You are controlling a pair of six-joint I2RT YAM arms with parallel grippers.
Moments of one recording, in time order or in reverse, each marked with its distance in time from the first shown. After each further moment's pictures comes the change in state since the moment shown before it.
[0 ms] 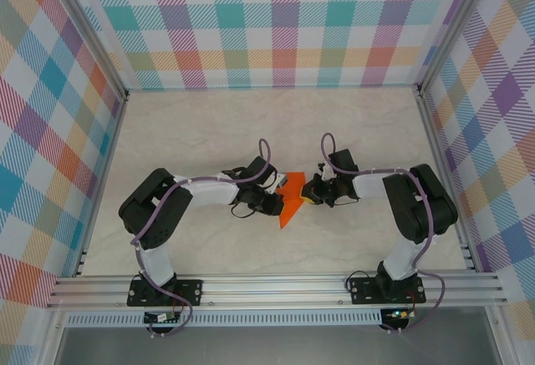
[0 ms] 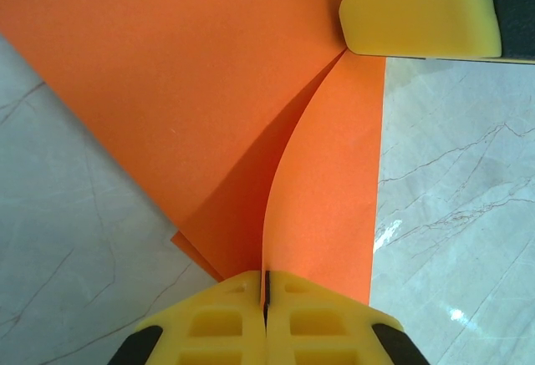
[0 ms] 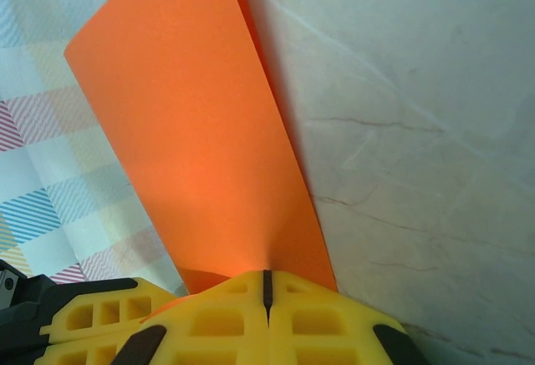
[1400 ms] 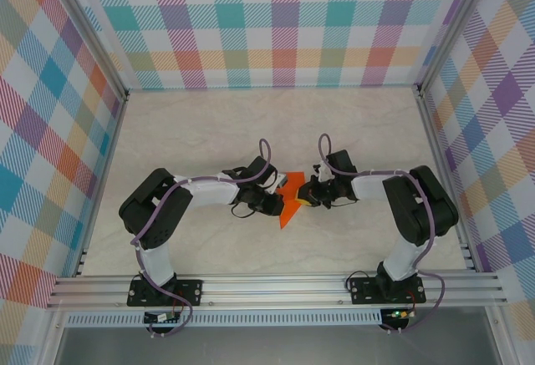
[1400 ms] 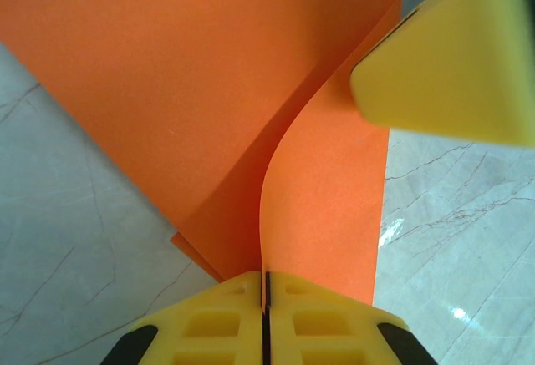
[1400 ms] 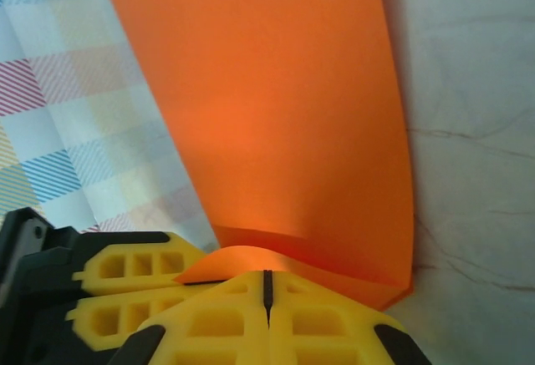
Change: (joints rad) left arm 0.000 0.000 0.006 -0.010 -0.004 0.004; right arm 0.035 -0.006 -0.001 -0.005 -0.079 -0.006
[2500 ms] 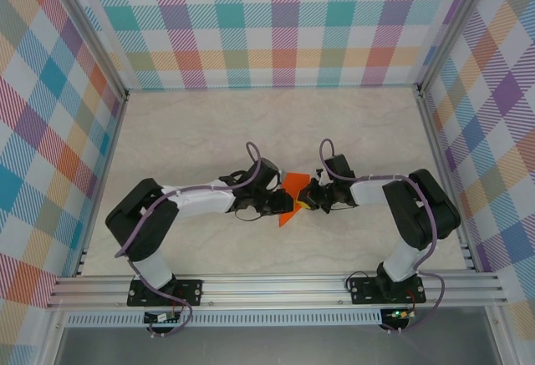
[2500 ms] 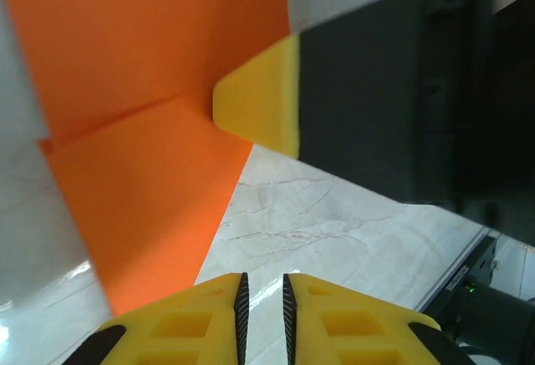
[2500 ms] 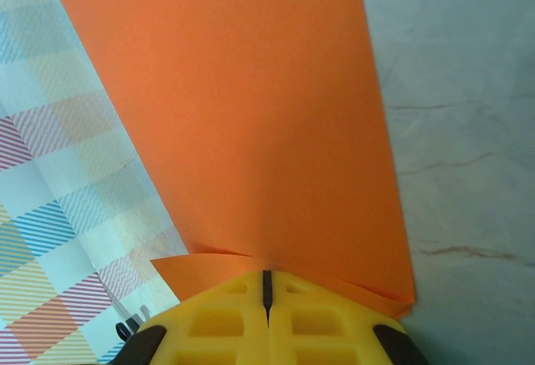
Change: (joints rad) left arm -0.078 -0.091 -0.053 0.138 0.029 -0.492; right arm 0.030 -0.040 -0.060 0.056 0.125 0.177
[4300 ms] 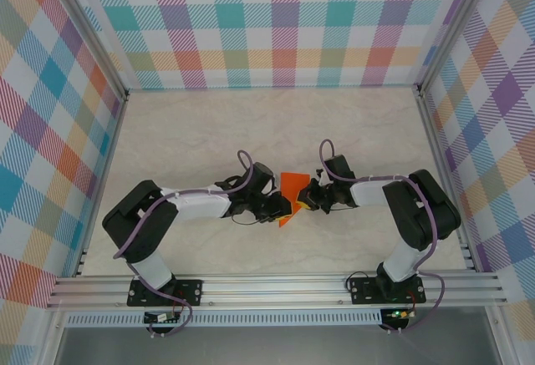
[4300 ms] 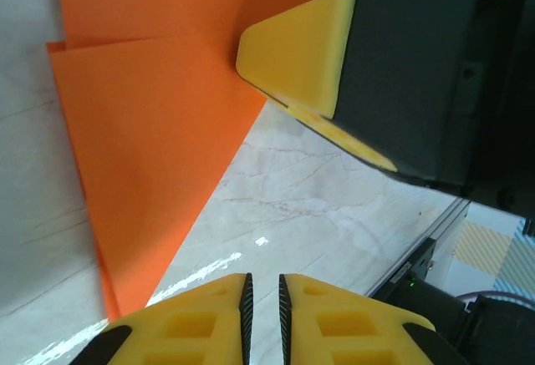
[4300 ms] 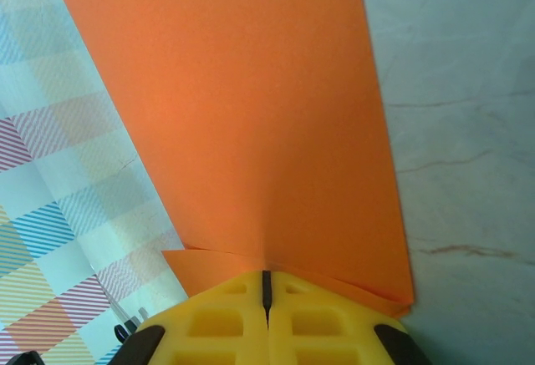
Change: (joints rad) left arm 0.024 -0.036 -0.090 0.100 0.077 -0.199; right arm 0.001 -0.002 -0.007 0.009 0.008 -0.005
